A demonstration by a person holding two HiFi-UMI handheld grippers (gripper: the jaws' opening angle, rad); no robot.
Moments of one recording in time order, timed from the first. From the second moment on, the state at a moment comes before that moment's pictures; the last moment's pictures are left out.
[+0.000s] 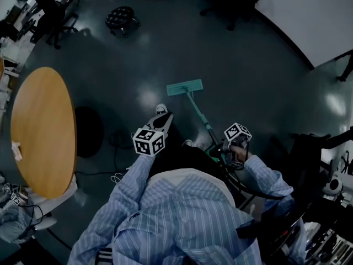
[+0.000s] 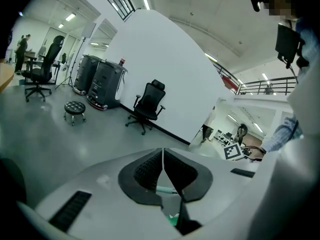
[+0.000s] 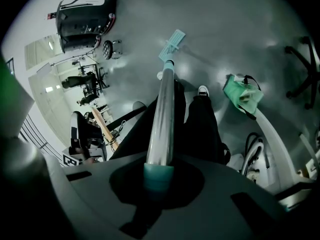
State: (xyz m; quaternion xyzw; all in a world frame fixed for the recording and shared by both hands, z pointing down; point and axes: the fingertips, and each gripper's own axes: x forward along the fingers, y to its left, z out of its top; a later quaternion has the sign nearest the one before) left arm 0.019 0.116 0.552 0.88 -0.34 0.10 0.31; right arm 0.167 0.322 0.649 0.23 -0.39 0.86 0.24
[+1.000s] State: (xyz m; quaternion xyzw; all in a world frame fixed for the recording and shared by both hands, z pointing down) left arm 0.016 0.154 0.549 0.89 -0.33 0.10 0.31; right arm 0.188 0.396 0.623 0.22 -0.38 0.87 0.21
